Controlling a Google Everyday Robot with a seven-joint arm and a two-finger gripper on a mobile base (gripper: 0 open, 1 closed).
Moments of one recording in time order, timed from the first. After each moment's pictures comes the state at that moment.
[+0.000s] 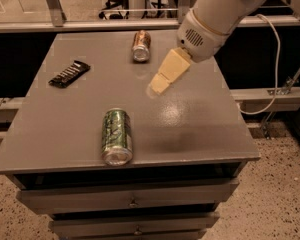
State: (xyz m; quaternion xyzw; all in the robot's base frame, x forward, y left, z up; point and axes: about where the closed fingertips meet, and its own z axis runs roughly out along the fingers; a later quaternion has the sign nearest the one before) arm 0.527 -0.068 0.933 -0.42 0.88 0.13 0.16
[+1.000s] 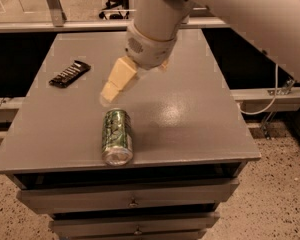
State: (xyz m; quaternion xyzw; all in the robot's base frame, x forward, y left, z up) arm 0.522 0.014 0.913 -0.40 0.90 0.12 0.11
